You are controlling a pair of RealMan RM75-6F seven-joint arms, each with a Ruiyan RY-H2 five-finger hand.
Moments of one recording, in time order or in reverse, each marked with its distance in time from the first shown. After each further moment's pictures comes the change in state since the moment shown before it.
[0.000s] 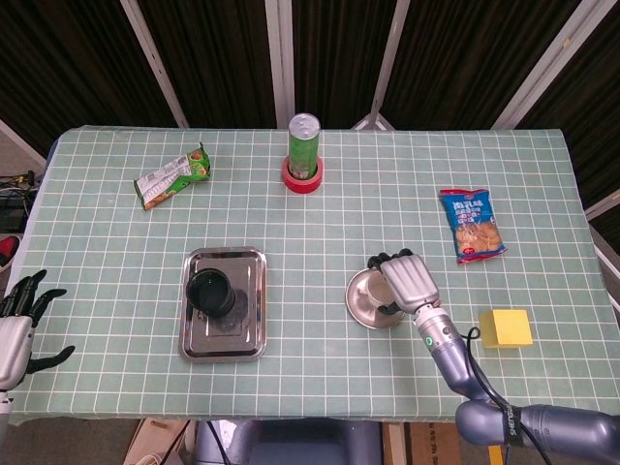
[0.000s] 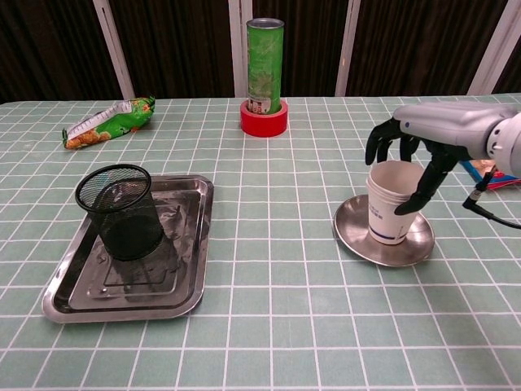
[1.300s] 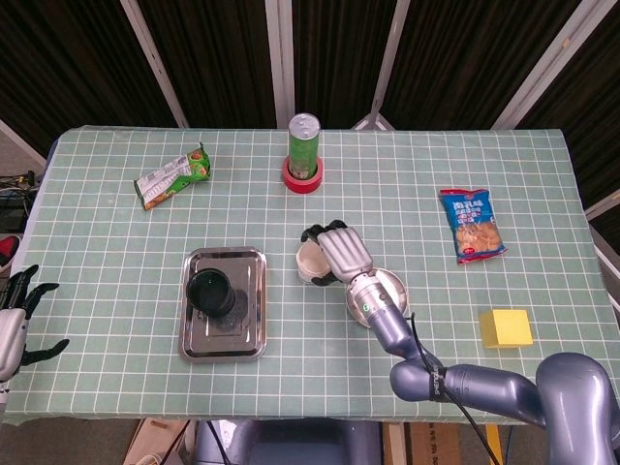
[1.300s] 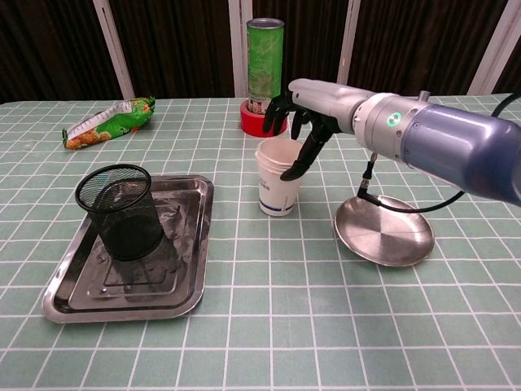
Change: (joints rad) left arm -0.022 -0.003 -0.028 0.033 -0.072 -0.044 -0.023; right arm 0.211 -0.288 0.145 0.342 -0.011 -0.122 0.241
